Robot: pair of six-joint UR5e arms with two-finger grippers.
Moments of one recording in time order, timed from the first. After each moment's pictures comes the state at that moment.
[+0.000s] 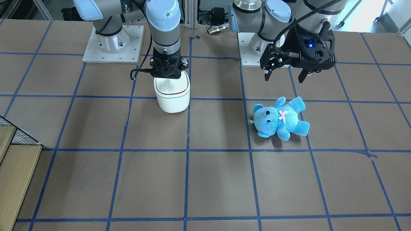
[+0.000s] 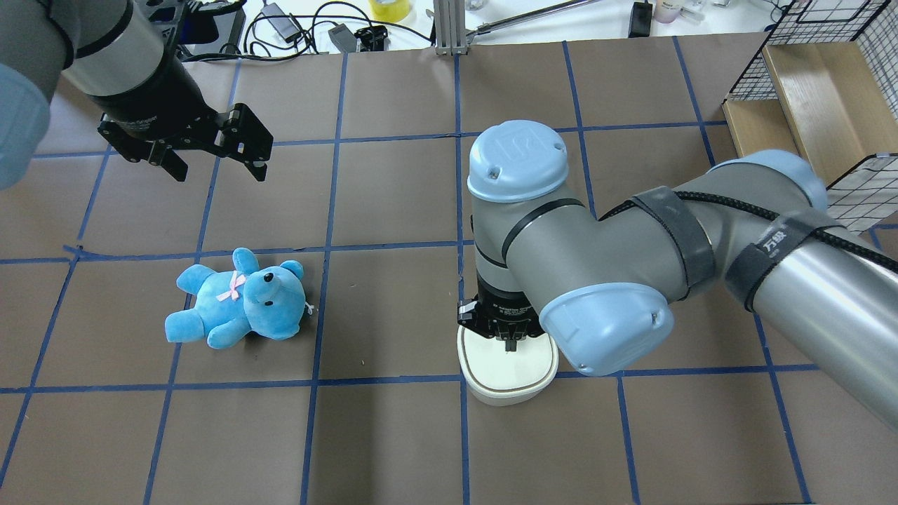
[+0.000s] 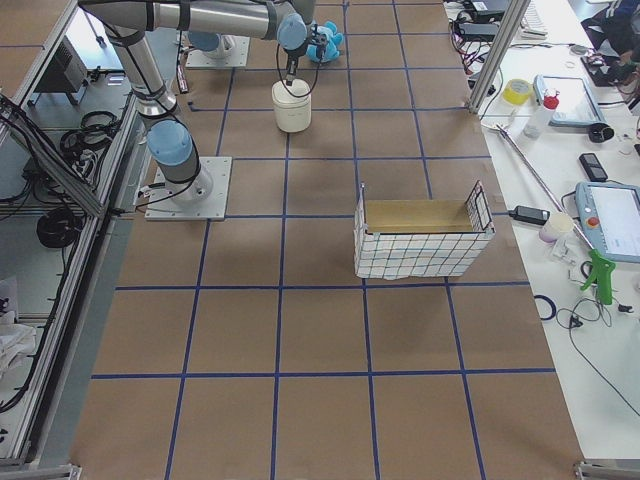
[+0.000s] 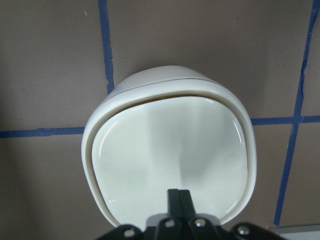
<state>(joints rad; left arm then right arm) -1.54 -1.52 -1.60 -1.55 1.57 0.07 1.99 -1.54 1.92 -1.74 -1.52 0.44</state>
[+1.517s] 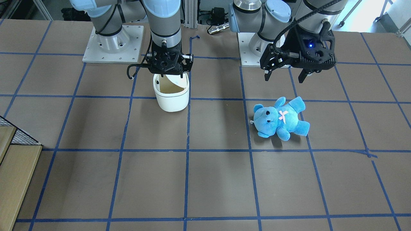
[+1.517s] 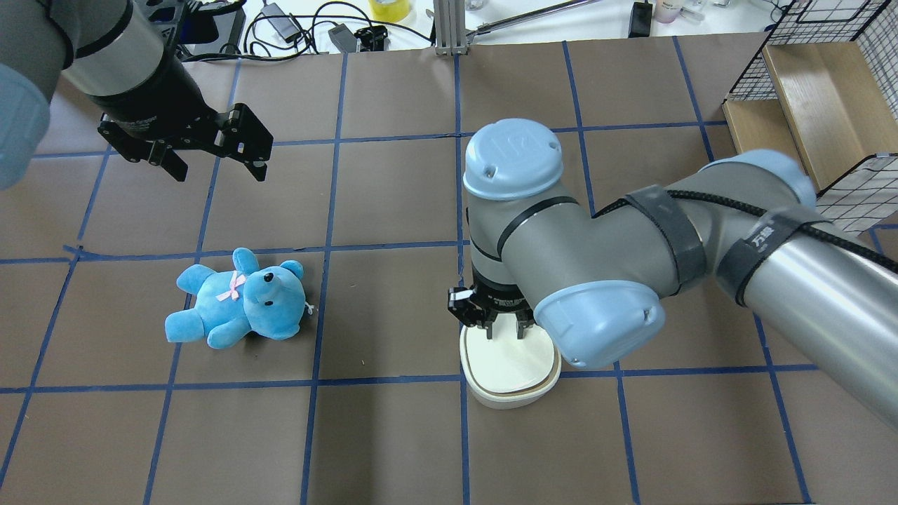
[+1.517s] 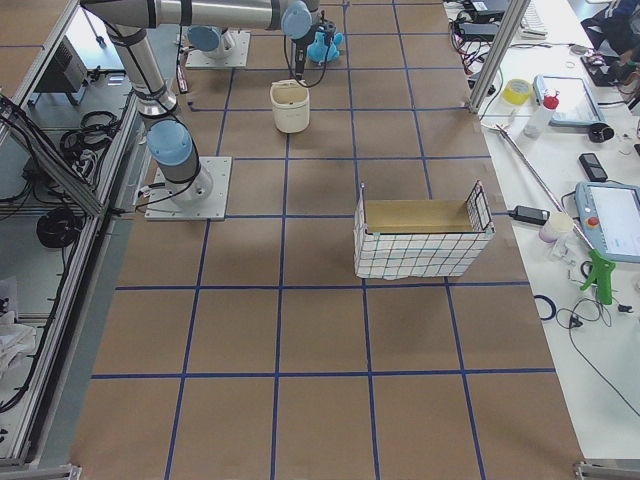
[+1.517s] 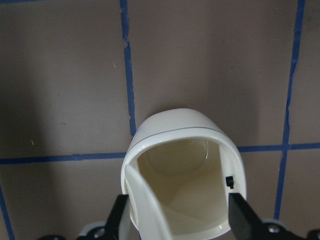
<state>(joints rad) -1.54 -1.52 -1.60 -1.55 1.57 0.07 1.96 -1.54 1.73 -1.67 -1.53 0.44</state>
